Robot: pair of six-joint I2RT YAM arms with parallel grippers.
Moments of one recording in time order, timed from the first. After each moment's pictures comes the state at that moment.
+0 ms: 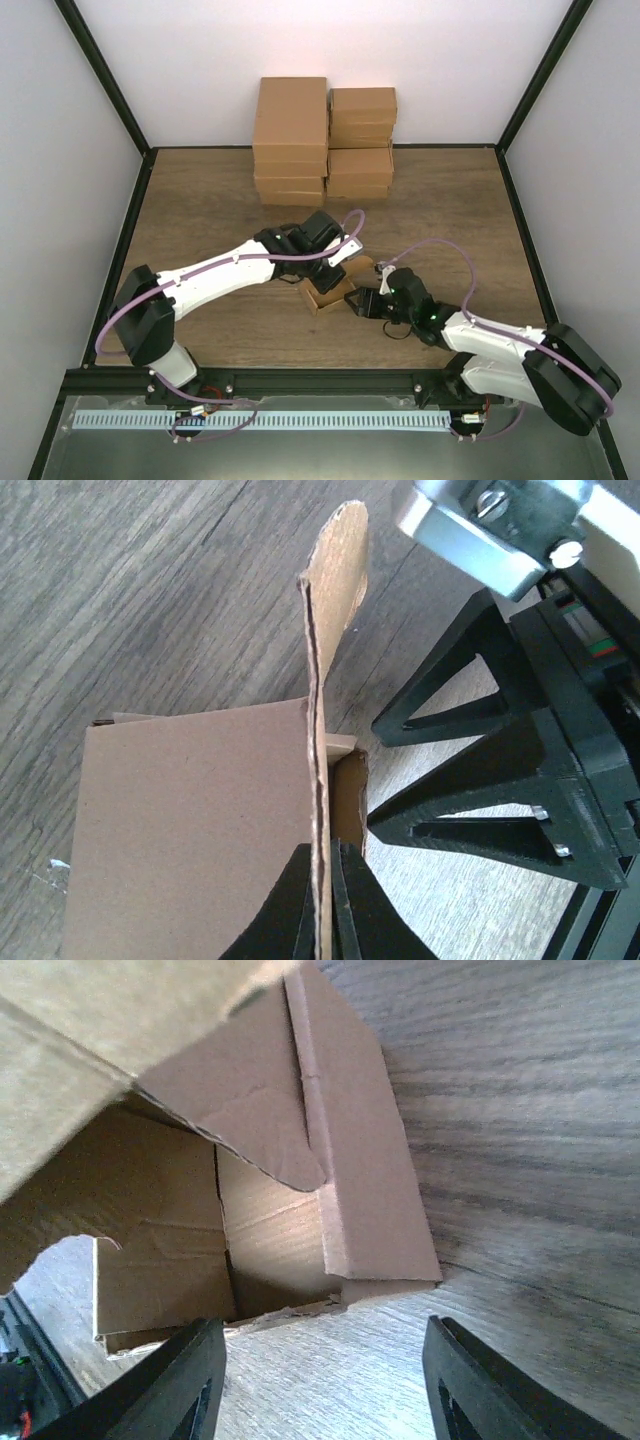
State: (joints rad) left arm -0.92 1.62 1.27 -0.68 0.17 0.01; right arm 0.74 1.11 0.27 0.22 -0.22 0.80
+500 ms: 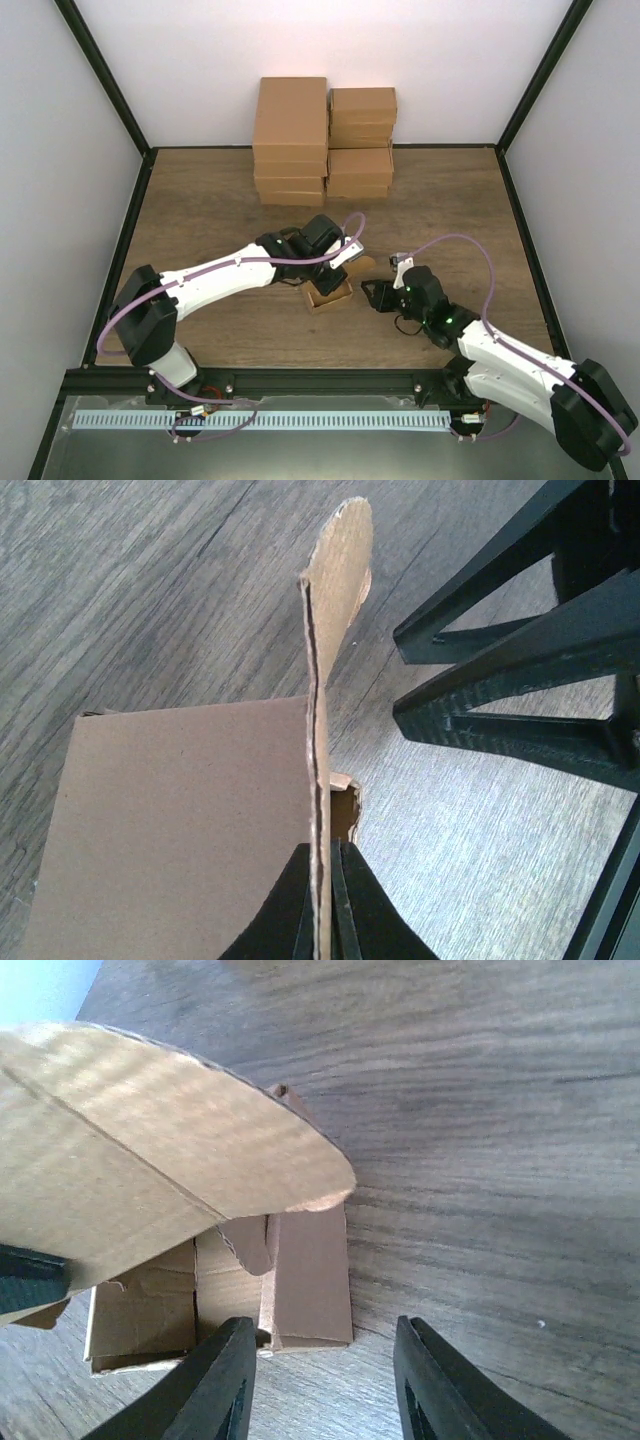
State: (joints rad) left arm -0.92 1.62 1.22 -0.60 0.16 0.00; right arm 0.67 0.89 0.27 0.06 -0.09 0.66
